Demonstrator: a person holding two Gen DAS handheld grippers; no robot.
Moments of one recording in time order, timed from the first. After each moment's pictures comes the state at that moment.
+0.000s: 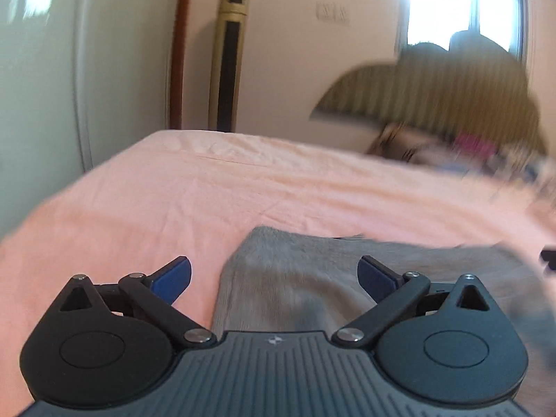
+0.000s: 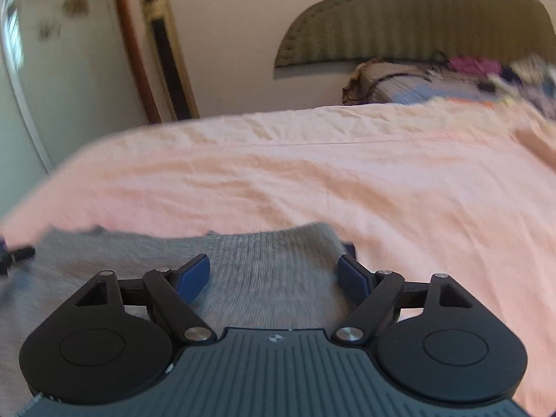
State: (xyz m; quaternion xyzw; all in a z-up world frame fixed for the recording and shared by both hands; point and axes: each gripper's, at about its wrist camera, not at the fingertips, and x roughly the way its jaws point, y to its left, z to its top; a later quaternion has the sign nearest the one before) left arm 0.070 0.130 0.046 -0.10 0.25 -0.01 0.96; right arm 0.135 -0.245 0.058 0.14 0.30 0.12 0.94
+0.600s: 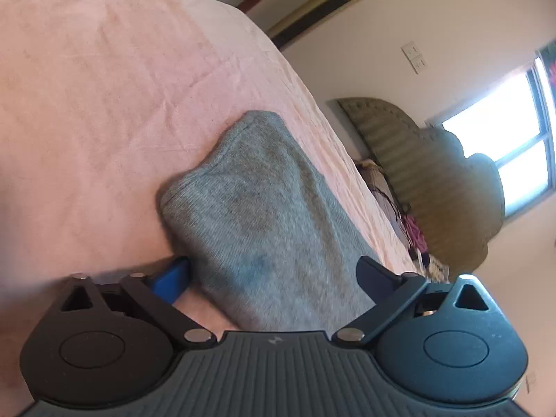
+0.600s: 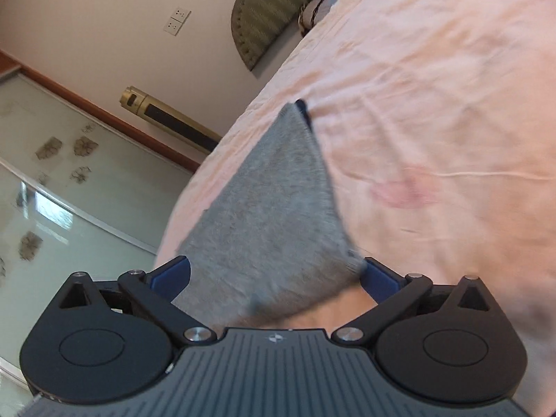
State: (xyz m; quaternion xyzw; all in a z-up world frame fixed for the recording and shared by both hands) left arm -0.002 0.144 -0.013 -0.45 0.30 -0.01 0.84; right arm -0.022 -0.281 0.002 0.43 0.31 0.12 0.84
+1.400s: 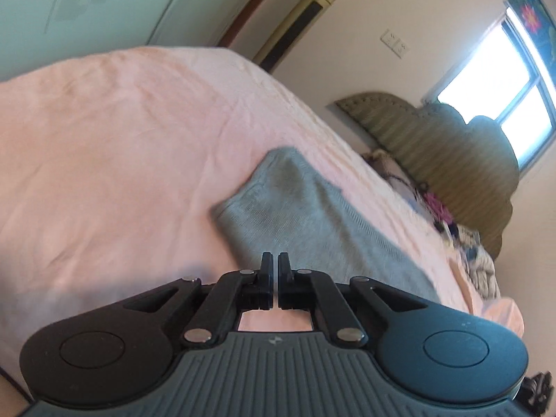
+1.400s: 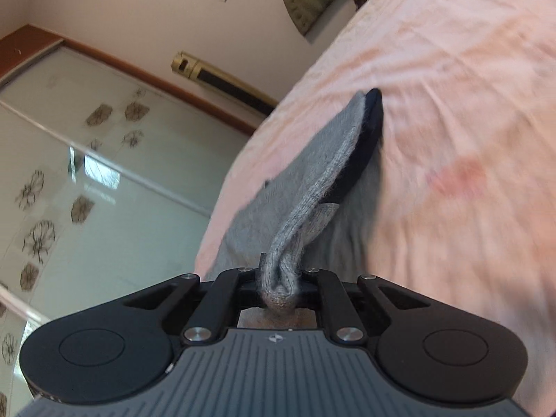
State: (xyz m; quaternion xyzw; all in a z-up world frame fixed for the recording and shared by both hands) left arm -0.106 0.168 0.023 -0.32 0.31 -0.01 0.89; right arm -0.075 -0.306 0.024 0.43 0.35 0.24 0.80
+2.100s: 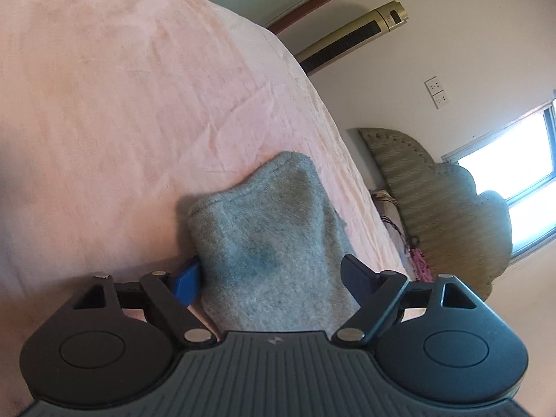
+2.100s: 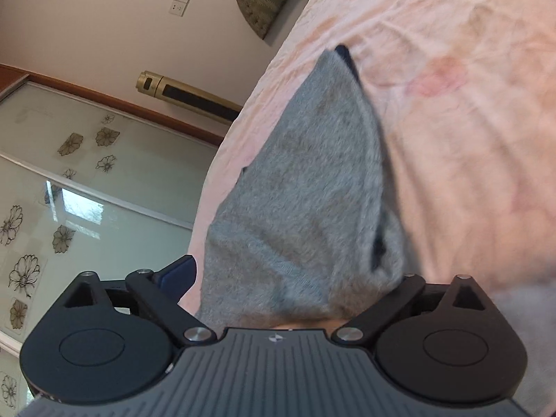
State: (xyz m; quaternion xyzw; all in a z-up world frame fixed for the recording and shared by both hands) left arm -0.030 0.163 -0.015 -0.48 0.28 0.02 0.83; right arm -0.086 -0.254 0.006 0.49 0.33 0.18 0.78
